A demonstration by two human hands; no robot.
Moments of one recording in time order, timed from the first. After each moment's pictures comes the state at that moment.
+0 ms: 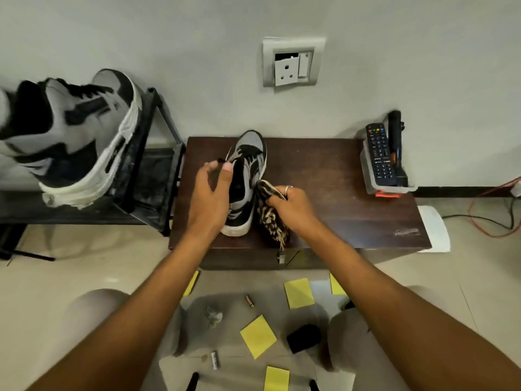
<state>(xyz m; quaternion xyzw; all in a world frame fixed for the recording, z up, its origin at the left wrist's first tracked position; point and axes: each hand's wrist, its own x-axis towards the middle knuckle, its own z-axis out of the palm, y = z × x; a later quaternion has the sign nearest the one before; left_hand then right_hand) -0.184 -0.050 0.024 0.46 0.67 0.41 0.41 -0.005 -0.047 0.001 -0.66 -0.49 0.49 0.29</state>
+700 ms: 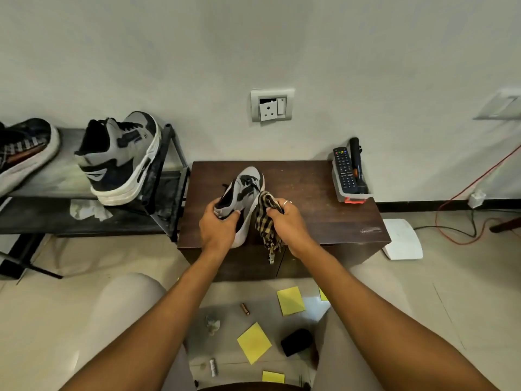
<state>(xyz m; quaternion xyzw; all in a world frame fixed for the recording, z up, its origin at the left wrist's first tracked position) -0.167 -0.119 0.037 0.42 0.70 0.43 0.38 -0.007 -0.124 0.057 -0.65 -0.43 0.49 0.38</state>
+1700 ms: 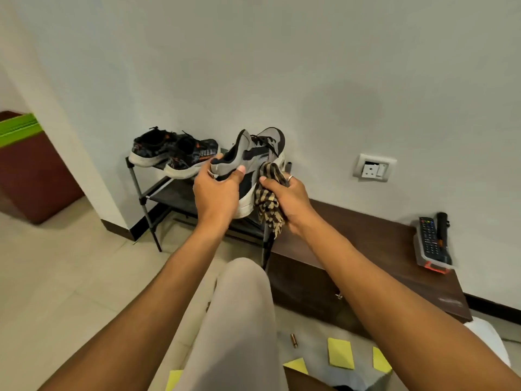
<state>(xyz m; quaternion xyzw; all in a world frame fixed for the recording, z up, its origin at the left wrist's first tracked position) -0.363 -0.253 0.243 0.32 0.61 0.69 0.22 -0.229 -0.189 0.223 -0.42 -0.53 0.61 0.42</state>
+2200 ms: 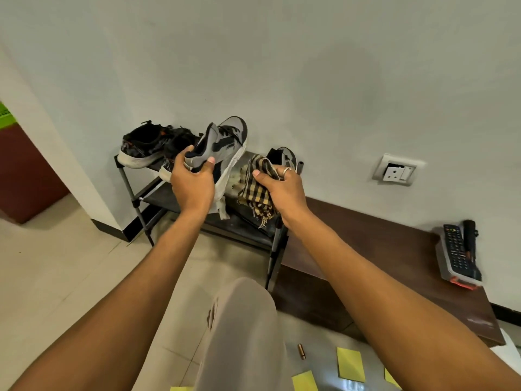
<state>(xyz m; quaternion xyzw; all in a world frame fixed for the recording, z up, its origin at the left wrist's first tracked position) -0.469 -0.157 0.197 0.29 0.66 0.68 0.15 -0.295 -0.114 0.200 -0.47 -0.59 0.50 0.41</state>
